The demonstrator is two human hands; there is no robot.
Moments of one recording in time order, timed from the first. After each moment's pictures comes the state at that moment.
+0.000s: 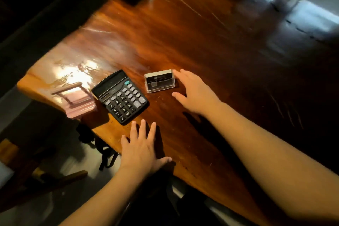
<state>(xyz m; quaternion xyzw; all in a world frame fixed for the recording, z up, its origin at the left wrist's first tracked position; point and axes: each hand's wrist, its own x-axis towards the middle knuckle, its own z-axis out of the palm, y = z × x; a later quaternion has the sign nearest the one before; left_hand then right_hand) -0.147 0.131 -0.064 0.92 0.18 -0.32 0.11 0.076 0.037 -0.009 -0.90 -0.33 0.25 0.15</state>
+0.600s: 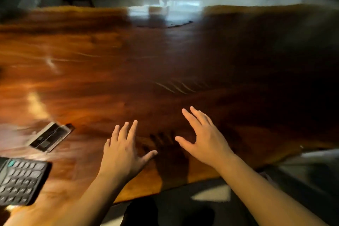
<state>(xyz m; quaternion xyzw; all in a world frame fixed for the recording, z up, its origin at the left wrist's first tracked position) -0.059 -0.030 0.022 0.97 -0.08 -0.16 0.14 -0.076 -0.290 0.051 -0.97 -0.01 0.09 0.21</state>
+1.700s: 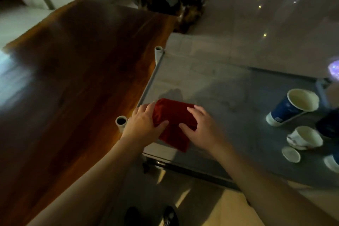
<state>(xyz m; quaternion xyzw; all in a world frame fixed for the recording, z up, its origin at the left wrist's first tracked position) -0.281 -0.688 0.105 0.75 -0.61 -0.22 0.14 -0.496 -0.735 0.074 -0.77 0.55 -0.15 0.28</state>
